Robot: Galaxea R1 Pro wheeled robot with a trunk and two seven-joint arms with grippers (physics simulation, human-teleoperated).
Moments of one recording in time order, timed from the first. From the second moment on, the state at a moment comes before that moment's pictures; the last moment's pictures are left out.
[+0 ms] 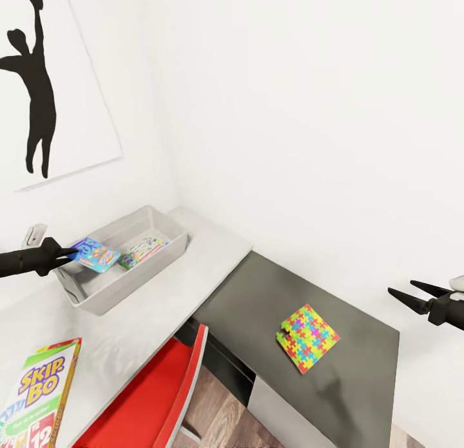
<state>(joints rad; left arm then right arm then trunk) -0.97 0.70 -0.08 -0.71 1.41 0.92 -0.05 -0.49 -0.25 -0.87 -1.61 0.35 0.65 1.49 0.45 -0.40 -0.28</state>
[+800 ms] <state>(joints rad) -1.05 0.68 -0.08 -0.62 1.29 0.92 -0.08 -0.49 -0.25 -0.87 -1.61 0.35 0.65 1.56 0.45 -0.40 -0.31</state>
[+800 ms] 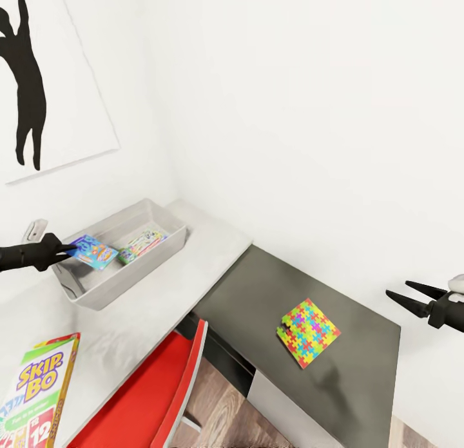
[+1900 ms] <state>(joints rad) -1.15 0.63 -0.09 -0.49 1.13 0.87 -0.16 -0.49 -0.25 -0.87 -1.61 0.35 0.65 1.56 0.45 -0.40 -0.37</state>
